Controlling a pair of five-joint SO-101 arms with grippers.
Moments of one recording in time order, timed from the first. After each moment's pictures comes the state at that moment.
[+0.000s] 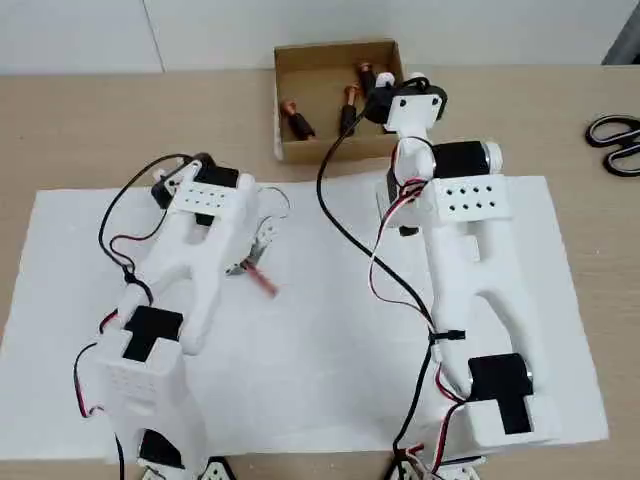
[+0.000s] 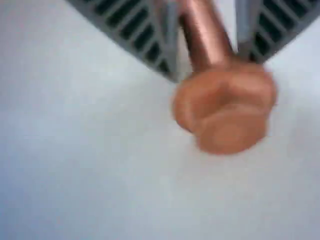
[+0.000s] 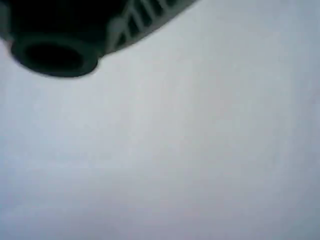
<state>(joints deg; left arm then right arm) 7.0 22.2 1.6 80.0 58.6 -10.3 1.6 -5.3 82.9 2.9</state>
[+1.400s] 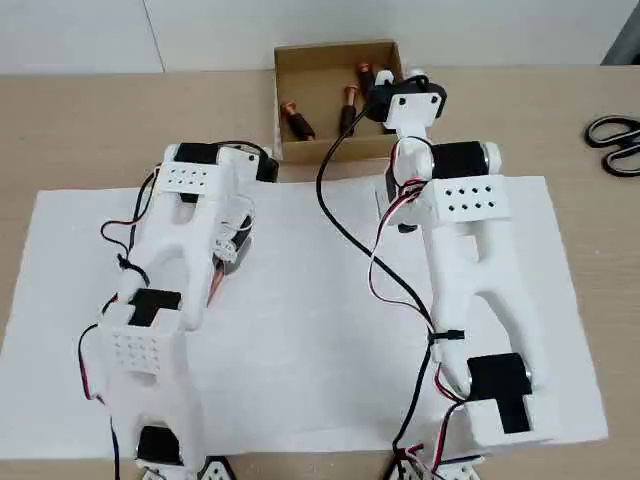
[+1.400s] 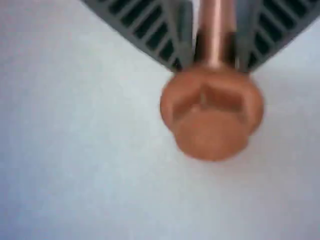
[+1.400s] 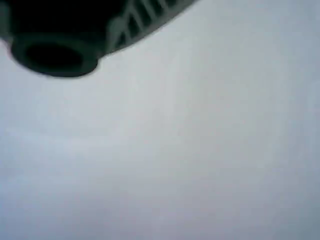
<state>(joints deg) 1.9 32.7 -15.8 97.0 -9.5 -10.4 1.6 -5.3 81.8 2.9</state>
